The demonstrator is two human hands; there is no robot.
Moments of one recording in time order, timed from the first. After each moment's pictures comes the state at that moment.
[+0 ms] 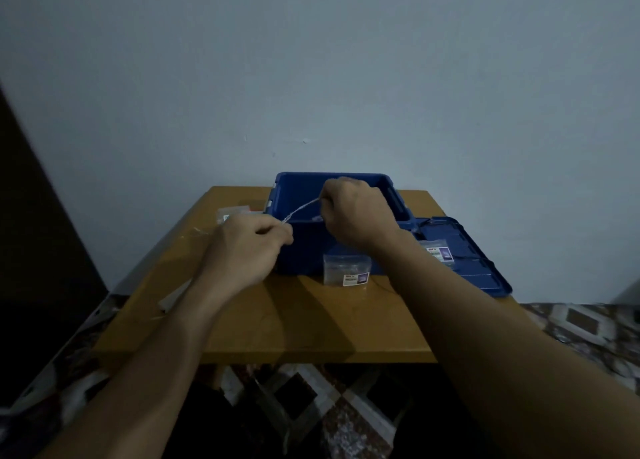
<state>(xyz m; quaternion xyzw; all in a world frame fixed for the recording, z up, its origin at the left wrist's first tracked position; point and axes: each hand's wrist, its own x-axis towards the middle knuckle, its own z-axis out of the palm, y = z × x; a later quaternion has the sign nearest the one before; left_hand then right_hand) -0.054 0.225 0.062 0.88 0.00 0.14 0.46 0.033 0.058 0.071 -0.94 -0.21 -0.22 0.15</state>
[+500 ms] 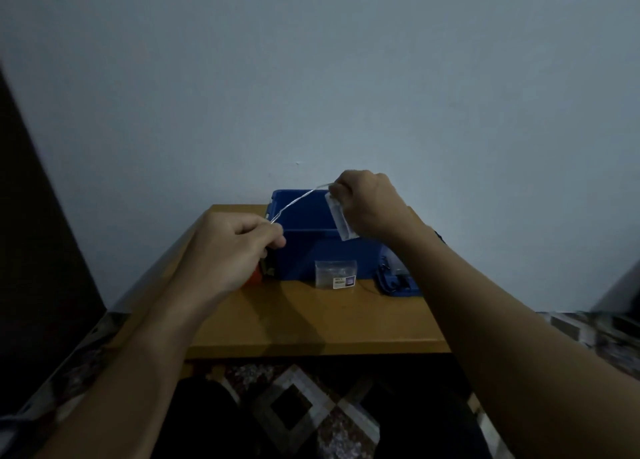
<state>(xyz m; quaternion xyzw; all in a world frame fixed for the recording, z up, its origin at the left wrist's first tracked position) -0.120 0.226 0.096 0.83 -0.03 0.18 0.53 -0.013 0.027 0.117 -0.93 -0.18 -0.23 0.23</state>
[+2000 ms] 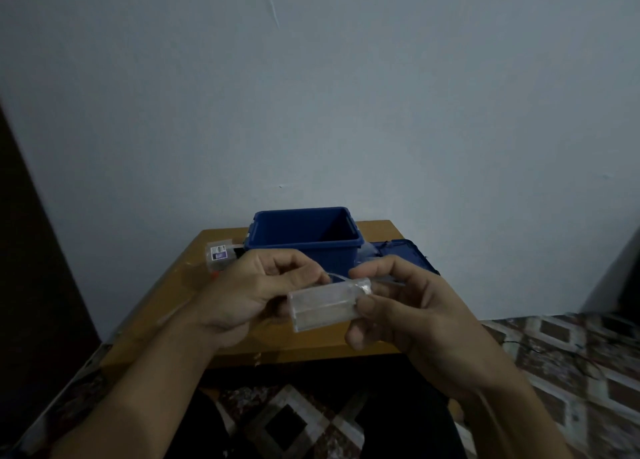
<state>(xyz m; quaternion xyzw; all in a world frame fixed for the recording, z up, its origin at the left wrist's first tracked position) -0.168 0.171 0.102 0.72 -0.21 -0.09 0.66 -0.212 -0.050 0.086 -0.59 -0.23 0.07 0.77</state>
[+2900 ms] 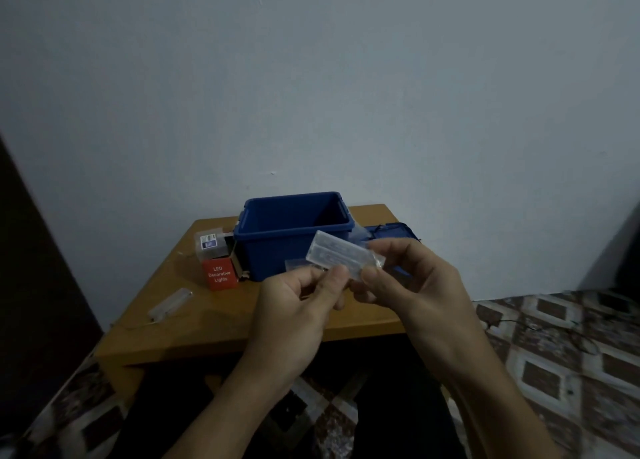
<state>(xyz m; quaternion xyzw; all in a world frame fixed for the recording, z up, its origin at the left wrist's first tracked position) -0.202 0.100 0.061 0.74 -0.14 0.11 0.65 -0.203 -0.061 0.060 -0.65 -0.13 -0.13 0.74</state>
